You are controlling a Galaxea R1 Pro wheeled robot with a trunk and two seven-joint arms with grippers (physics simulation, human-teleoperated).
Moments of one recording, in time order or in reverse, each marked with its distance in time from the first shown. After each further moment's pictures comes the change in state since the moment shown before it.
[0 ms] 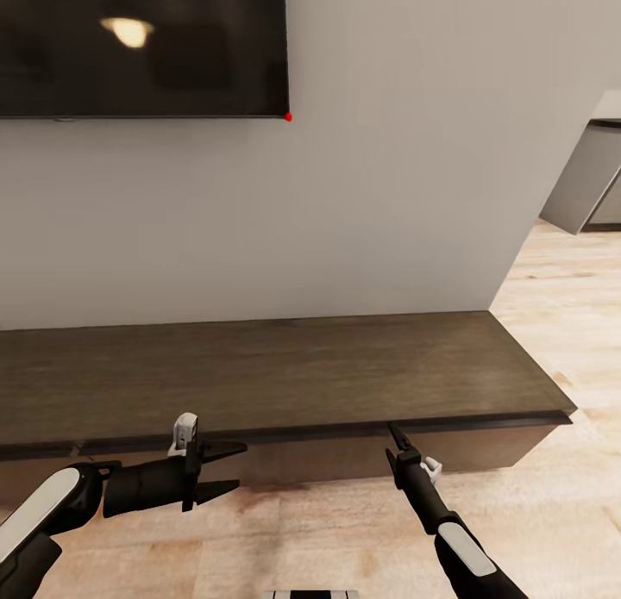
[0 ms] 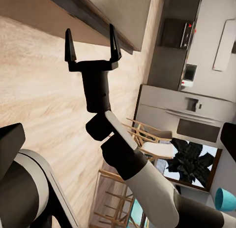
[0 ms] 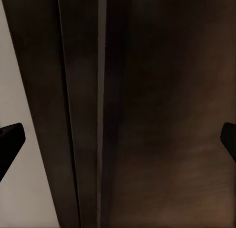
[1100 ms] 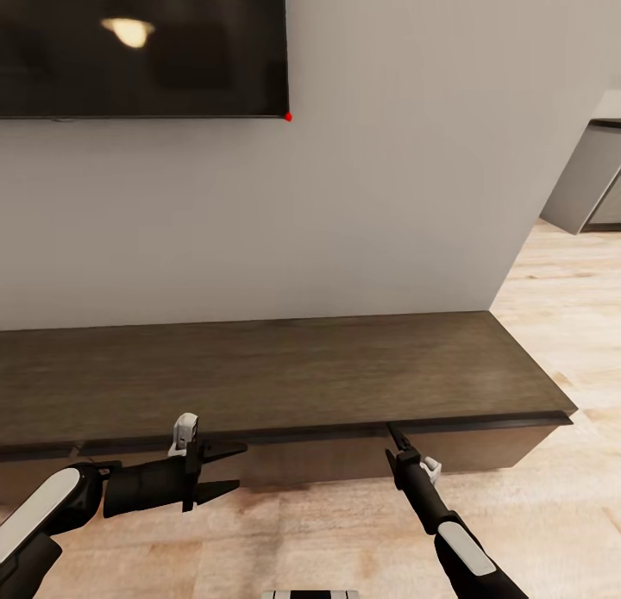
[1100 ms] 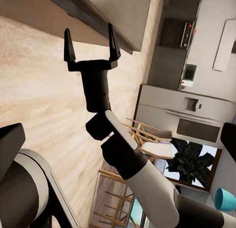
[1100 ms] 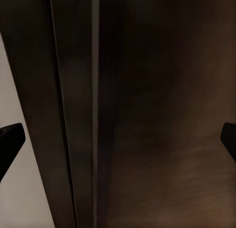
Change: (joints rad) left arm 0.000 0.000 -0.001 0.000 0.000 0.000 0.000; right arm -0.002 0.000 0.000 0.000 0.002 0.000 -0.014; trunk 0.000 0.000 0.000
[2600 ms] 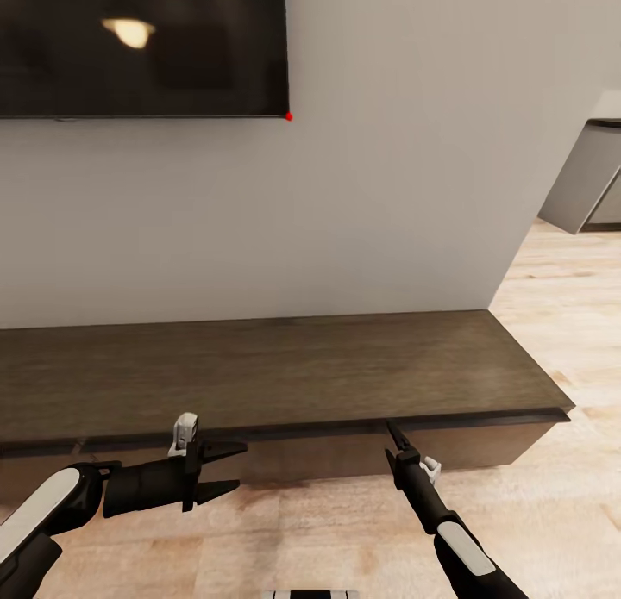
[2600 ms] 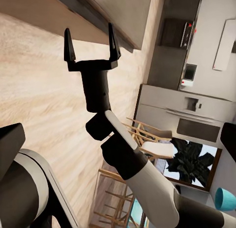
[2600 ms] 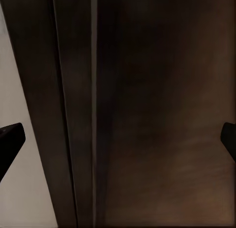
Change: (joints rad) left arm 0.000 0.000 0.000 0.000 0.000 0.000 0.000; right arm 0.000 0.002 0.000 0.000 0.002 -0.002 0.001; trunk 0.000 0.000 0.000
